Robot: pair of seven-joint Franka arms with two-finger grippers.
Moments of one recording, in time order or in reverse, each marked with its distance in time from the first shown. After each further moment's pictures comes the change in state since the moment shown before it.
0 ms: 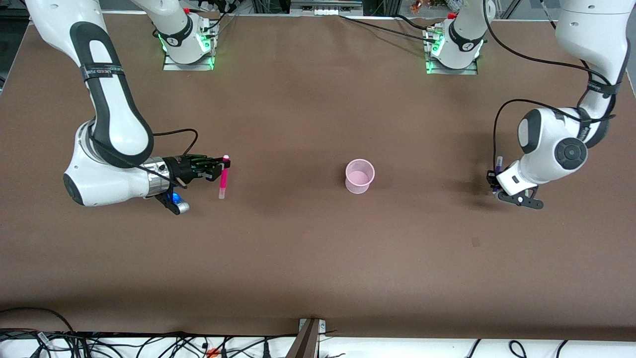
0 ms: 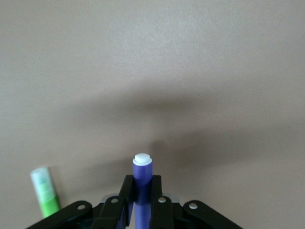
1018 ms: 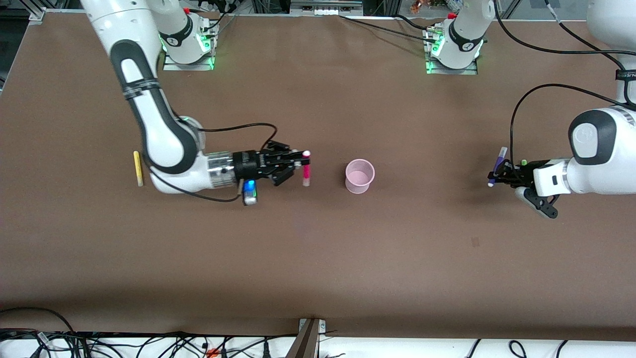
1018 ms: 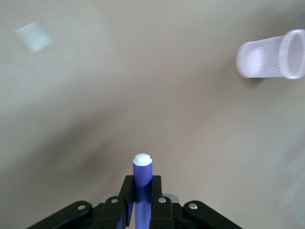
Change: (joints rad) left arm 0.065 -0.003 -0.020 0.293 -0.502 -0.540 0.543; right arm 0.264 0.088 0.026 -0.058 0.935 0.178 0.205
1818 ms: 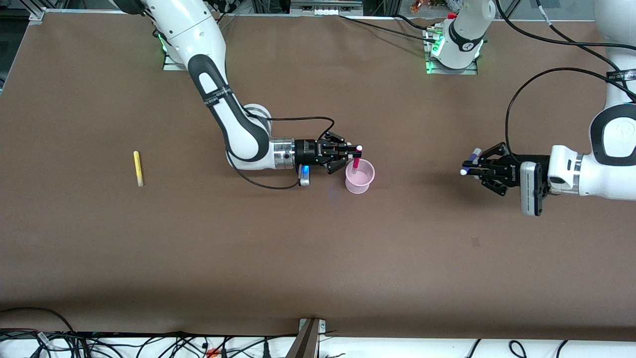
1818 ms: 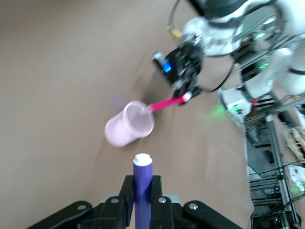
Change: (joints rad) left arm -0.008 0.039 -0.071 0.191 -0.406 -0.266 0.451; right arm 0.219 0.126 0.001 0.015 0.280 0.198 -0.133
